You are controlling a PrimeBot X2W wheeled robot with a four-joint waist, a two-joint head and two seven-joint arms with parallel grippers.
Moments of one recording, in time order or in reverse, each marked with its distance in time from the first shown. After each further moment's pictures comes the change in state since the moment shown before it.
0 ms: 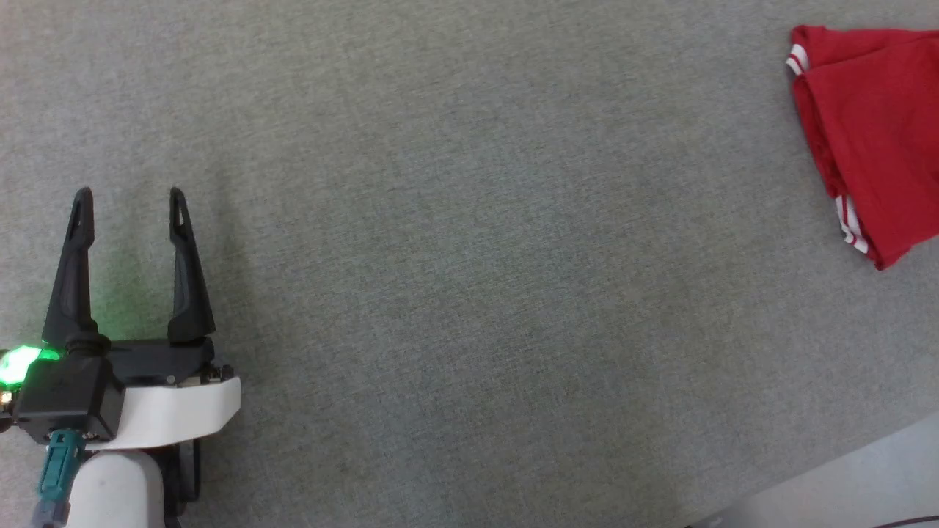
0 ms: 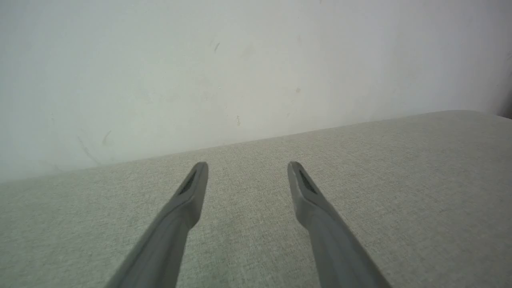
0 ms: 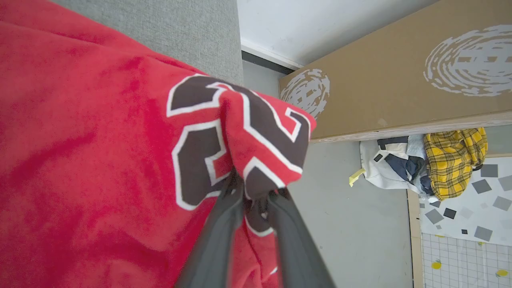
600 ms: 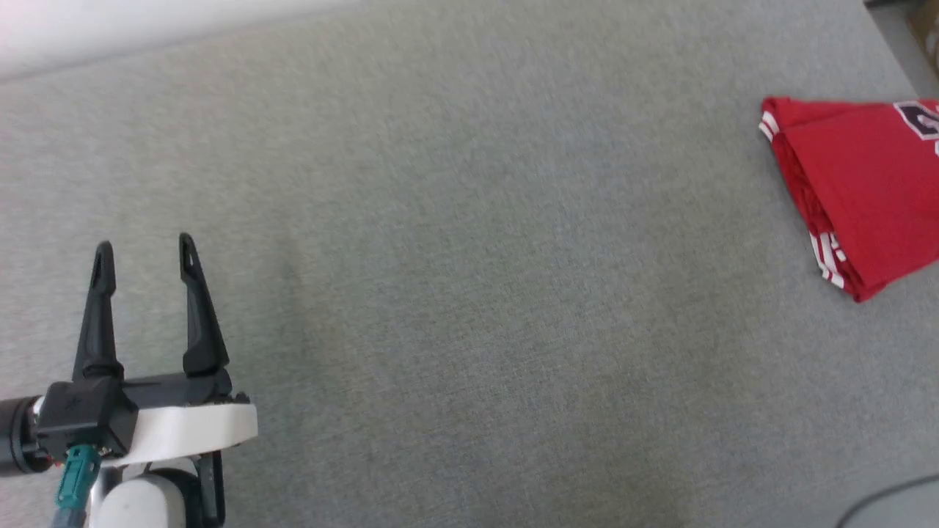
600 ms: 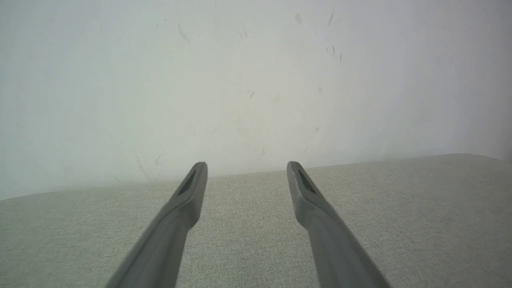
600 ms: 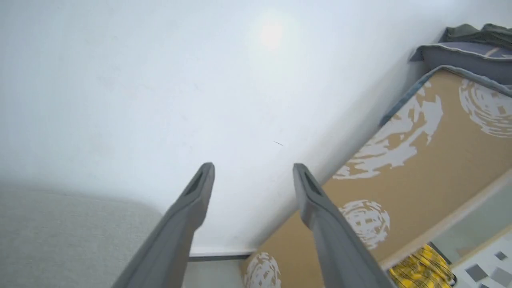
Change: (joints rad) left arm 0.054 -0.067 0.017 0.063 -0.056 0.029 0.000; right arm -0.067 0.000 -0.400 -0.202 -0.225 0.000 -0.236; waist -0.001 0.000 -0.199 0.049
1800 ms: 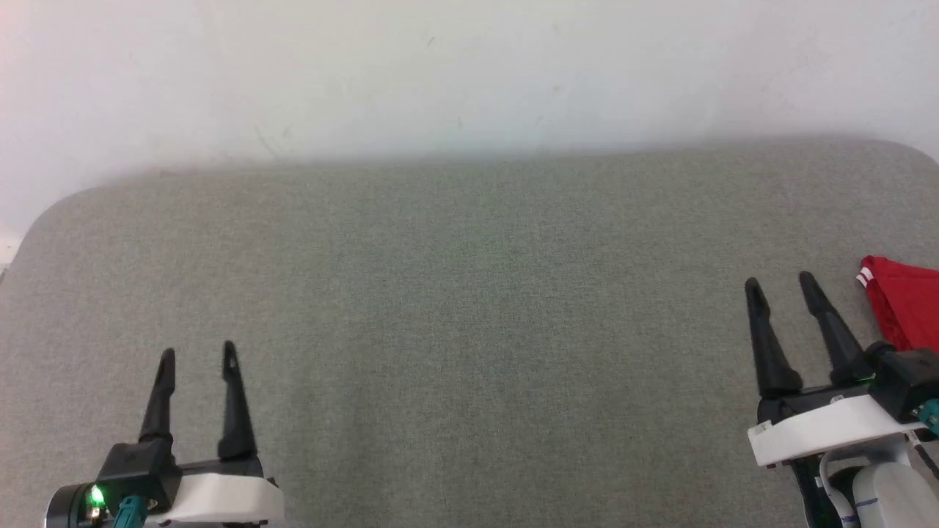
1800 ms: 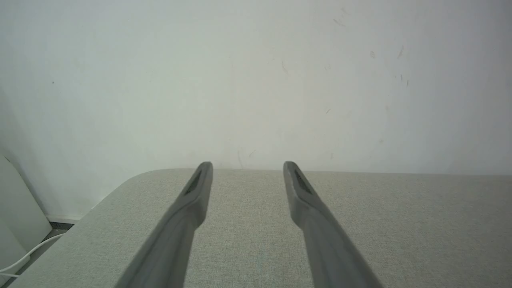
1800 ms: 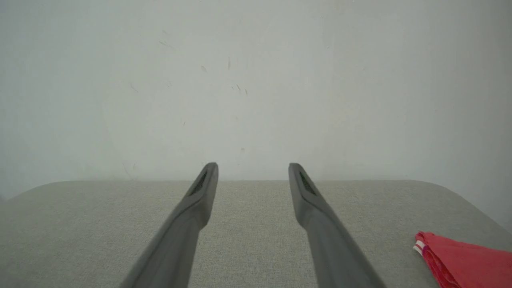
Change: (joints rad) left arm 0.145 -0.054 0.005 0.145 -0.011 -0.038 0.001; right arm 1.037 0.530 -0.199 -0.781 0.078 -0.001 0.001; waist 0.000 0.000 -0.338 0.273
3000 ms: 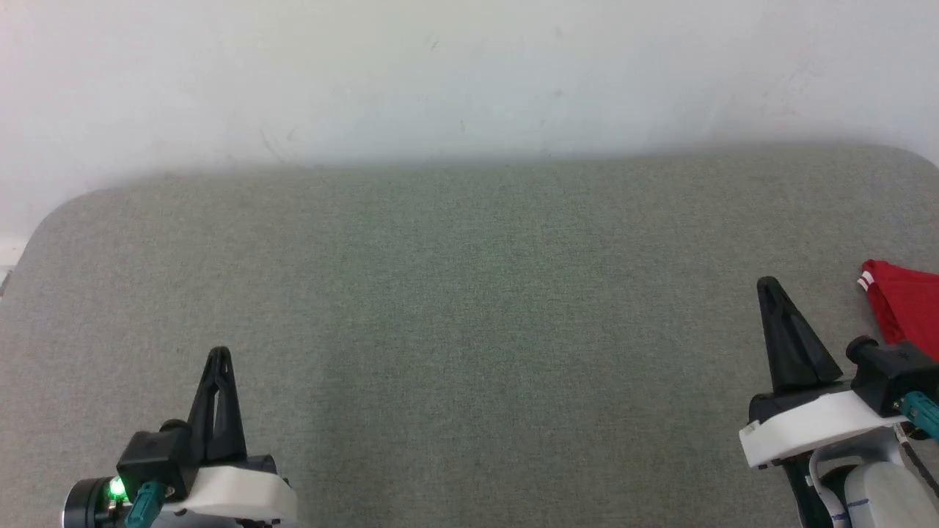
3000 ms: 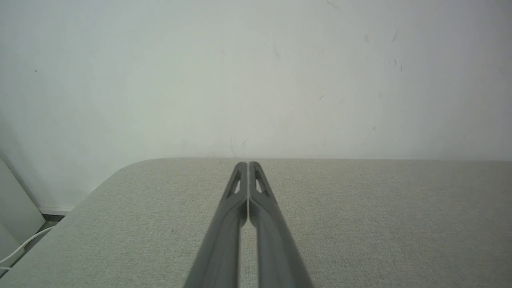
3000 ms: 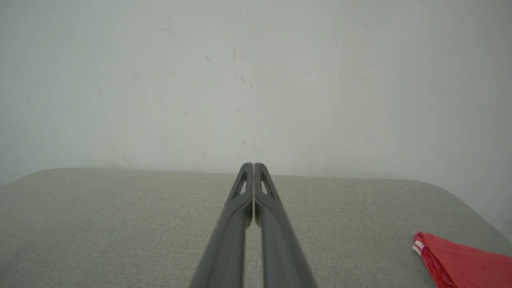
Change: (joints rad) left arm -0.006 0.000 -0.024 0.007 0.006 -0.001 0.063; right arm 0.002 0.023 -0.005 -0.023 -0.058 0.000 0.063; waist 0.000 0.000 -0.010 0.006
